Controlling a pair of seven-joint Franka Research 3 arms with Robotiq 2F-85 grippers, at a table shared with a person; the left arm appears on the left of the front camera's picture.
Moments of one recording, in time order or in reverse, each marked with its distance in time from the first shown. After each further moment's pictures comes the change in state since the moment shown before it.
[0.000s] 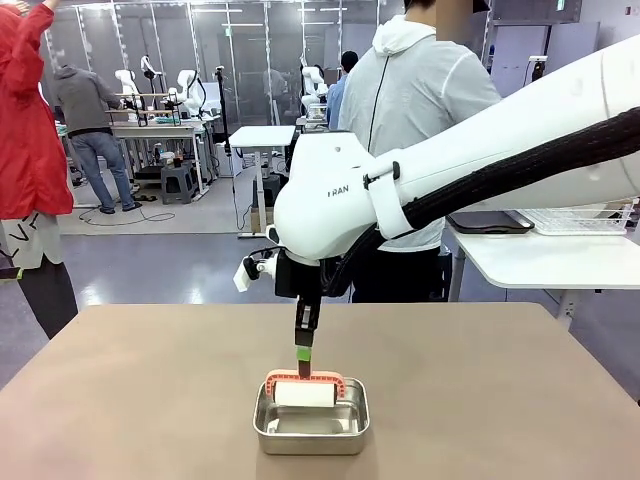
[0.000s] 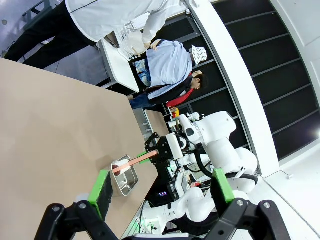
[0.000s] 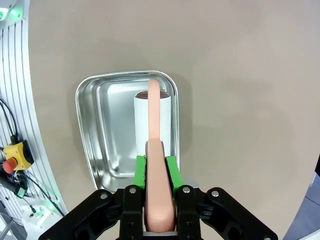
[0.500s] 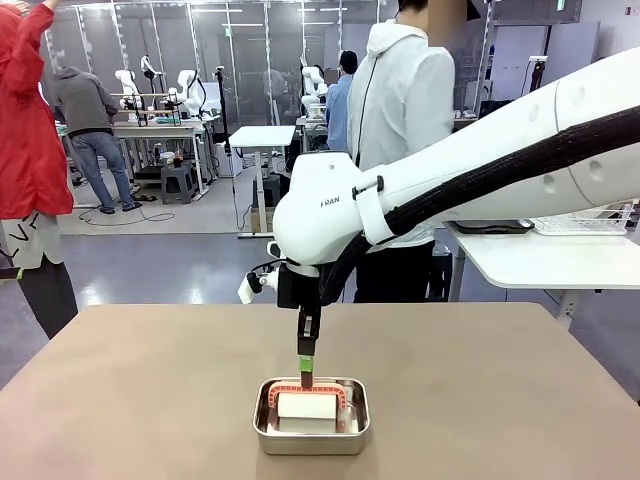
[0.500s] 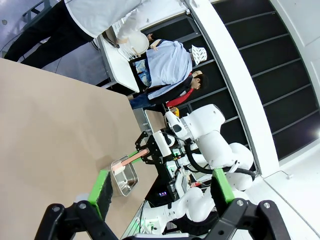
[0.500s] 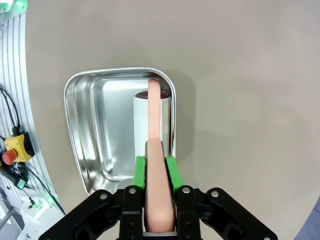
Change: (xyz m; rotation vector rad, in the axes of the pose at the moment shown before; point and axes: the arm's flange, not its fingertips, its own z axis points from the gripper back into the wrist) left arm 0.000 0.000 0.000 0.000 0.000 0.000; right arm -0.001 -0.028 -0.026 0.089 0.029 0.028
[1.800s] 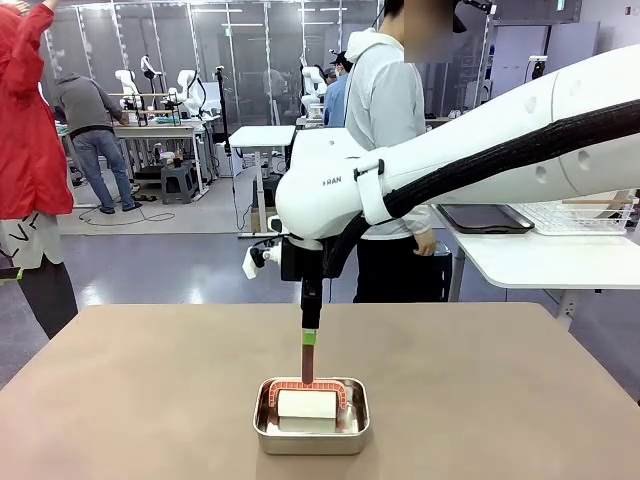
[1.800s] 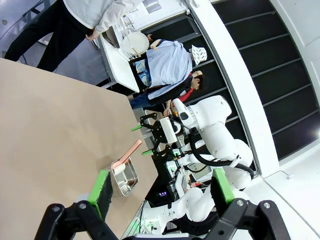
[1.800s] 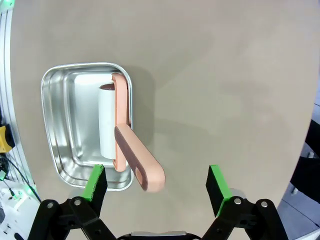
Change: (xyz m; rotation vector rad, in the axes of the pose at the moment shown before) left arm 0.000 0.000 0.000 0.000 0.000 0.000; right arm 0.004 -0.025 0.041 -0.105 0.001 0.060
